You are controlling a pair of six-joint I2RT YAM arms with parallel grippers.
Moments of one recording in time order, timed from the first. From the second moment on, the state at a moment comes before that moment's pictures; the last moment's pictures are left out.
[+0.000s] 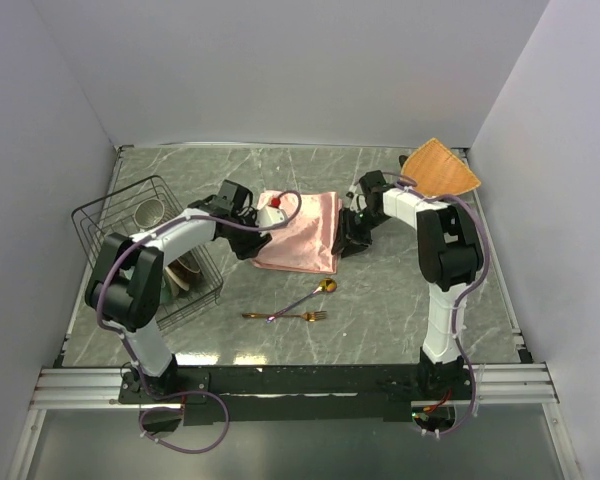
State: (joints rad) left arm -0.41 1.74 1.17 -0.50 0.34 0.70; right arm 0.25 2.06 1.42 -0.70 -0.53 0.30
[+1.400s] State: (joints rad) left arm -0.28 1.71 1.43 -0.36 0.48 0.40; right arm 0.13 2.26 1.97 -0.71 -0.59 0.26
